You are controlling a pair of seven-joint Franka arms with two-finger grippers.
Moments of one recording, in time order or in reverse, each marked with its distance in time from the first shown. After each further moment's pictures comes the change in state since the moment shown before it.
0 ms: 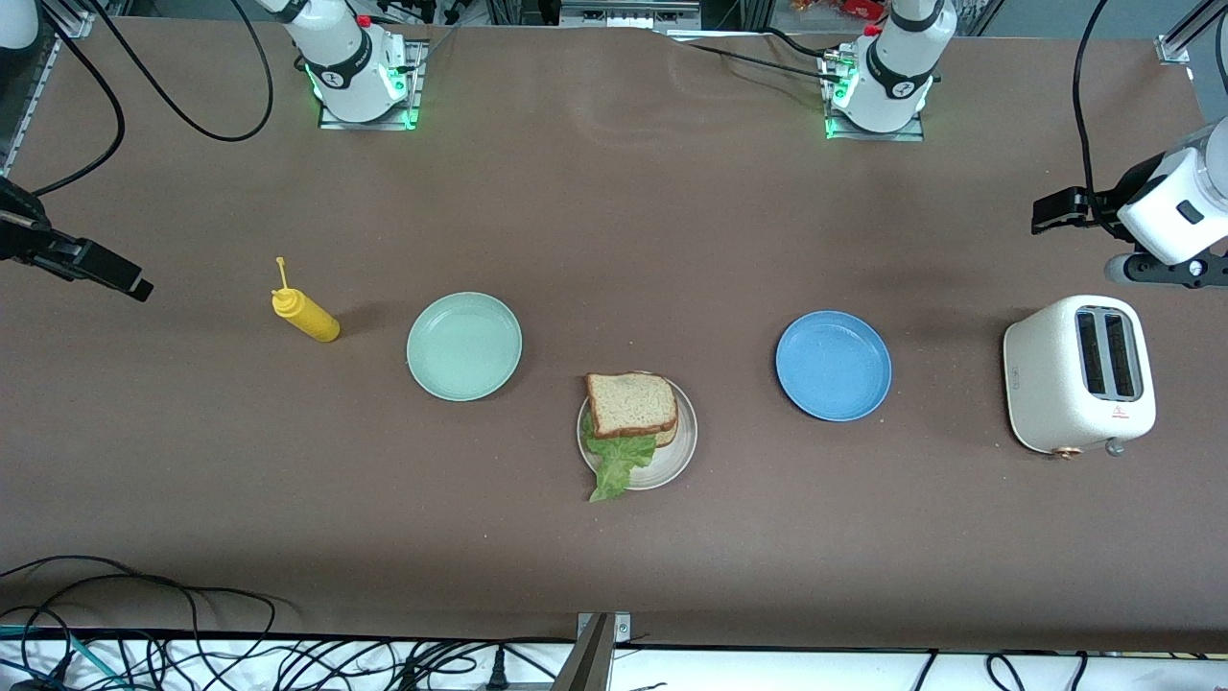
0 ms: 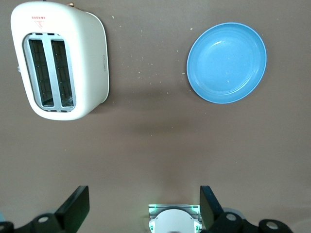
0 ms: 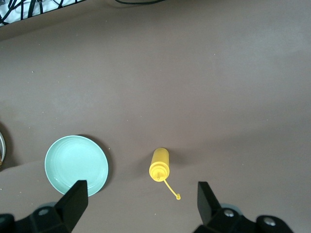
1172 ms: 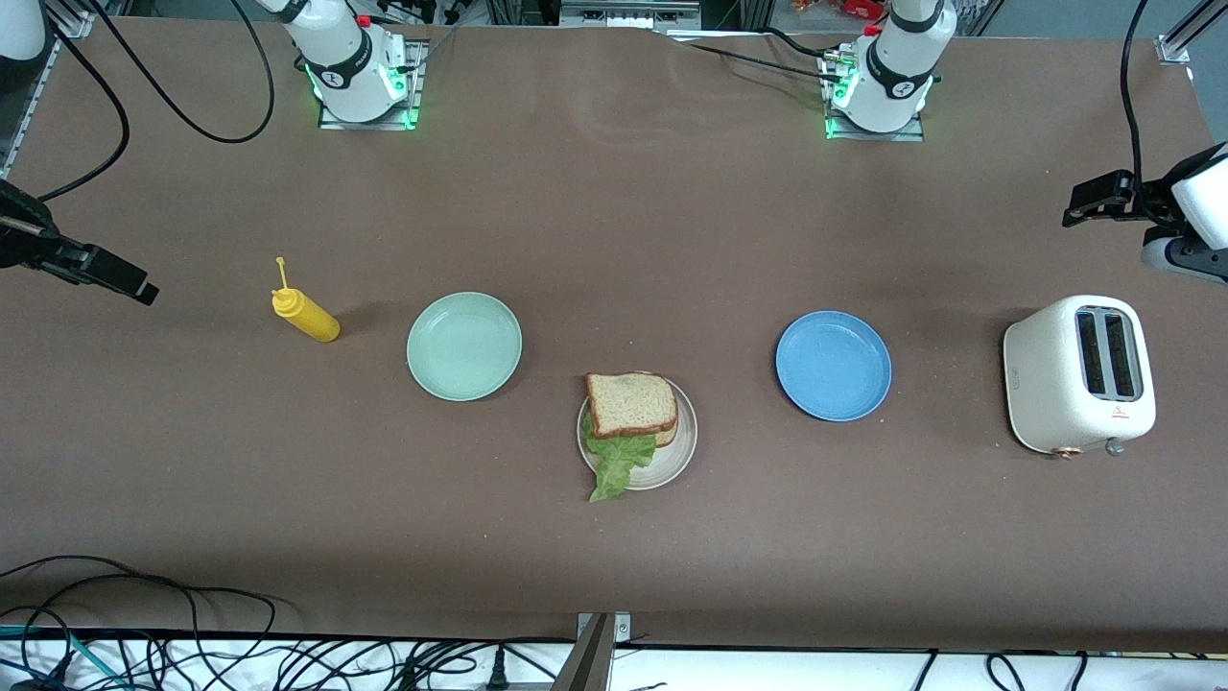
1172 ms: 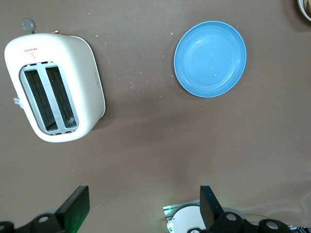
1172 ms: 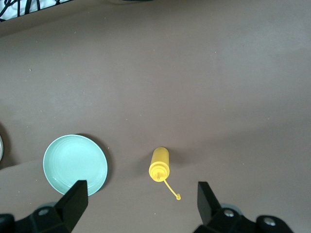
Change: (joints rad) left arm 0.042 0.033 0.018 0.087 -0.043 -0.033 0.227; right arm 0.001 0.011 0.000 0.000 0.000 0.000 0.000
